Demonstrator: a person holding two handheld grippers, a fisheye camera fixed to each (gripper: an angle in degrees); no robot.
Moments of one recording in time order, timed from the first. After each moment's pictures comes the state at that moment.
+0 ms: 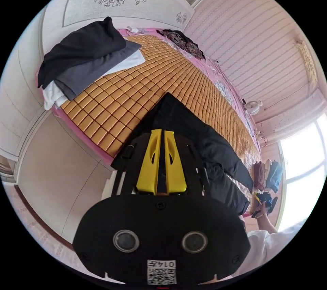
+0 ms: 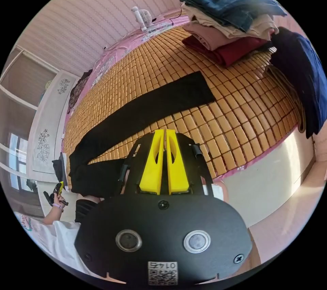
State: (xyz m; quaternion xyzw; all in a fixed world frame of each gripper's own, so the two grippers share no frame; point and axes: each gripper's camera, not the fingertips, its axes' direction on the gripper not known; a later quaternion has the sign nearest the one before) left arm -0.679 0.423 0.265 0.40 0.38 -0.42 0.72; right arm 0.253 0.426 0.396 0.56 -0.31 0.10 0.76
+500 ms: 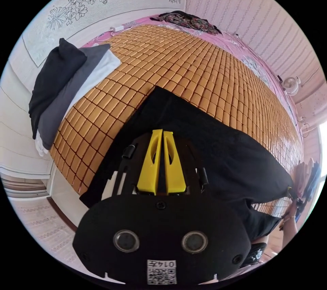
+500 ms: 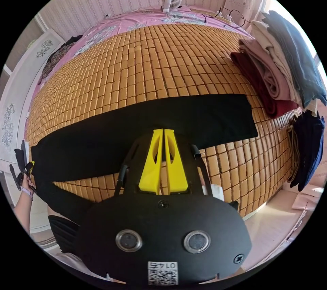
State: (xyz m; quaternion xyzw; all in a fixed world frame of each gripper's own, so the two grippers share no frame) left arm -0.663 0.231 0.221 0.31 0.24 -0.43 0.81; right arm 0.085 0.307 0.280 0.54 -0.13 0.09 0.83
